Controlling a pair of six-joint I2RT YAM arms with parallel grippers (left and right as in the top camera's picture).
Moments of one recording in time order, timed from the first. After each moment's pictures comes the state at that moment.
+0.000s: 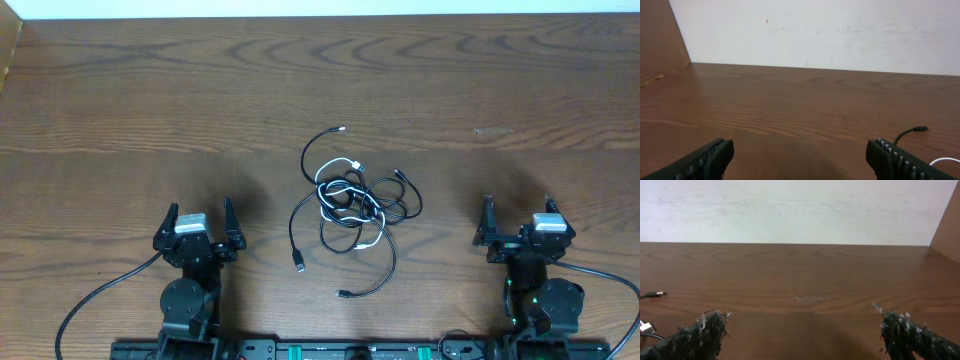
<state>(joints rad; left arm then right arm) -0.13 0.01 0.02 -0.10 -0.23 -0.03 -0.02 0.01 0.01 -0.07 0.01 -0.01</state>
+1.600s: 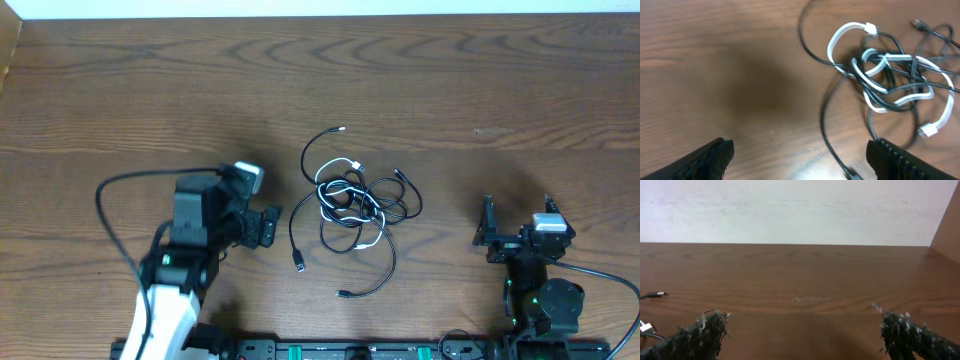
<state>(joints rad) -0.13 0.96 0.62 -0.54 0.27 0.12 -0.02 0.01 0.01 -0.07 0.01 -0.01</state>
